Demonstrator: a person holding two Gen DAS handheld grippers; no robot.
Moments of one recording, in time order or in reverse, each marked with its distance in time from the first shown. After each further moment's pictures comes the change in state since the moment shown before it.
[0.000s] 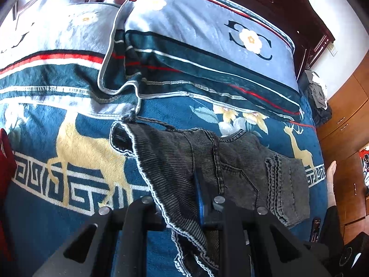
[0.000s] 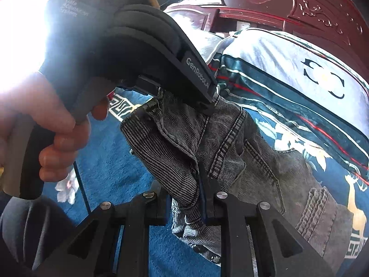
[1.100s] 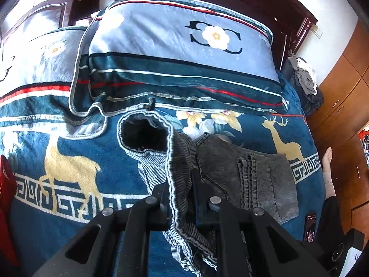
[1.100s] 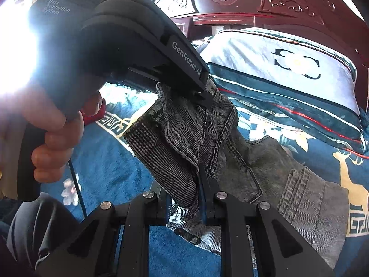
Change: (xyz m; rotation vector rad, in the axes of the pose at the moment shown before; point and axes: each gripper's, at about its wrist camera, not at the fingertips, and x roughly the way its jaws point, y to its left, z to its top) left arm -0.013 -0.080 0.009 0.115 -0.009 0.006; right arm -0.037 -0.032 -0.015 0.137 -0.062 -0.006
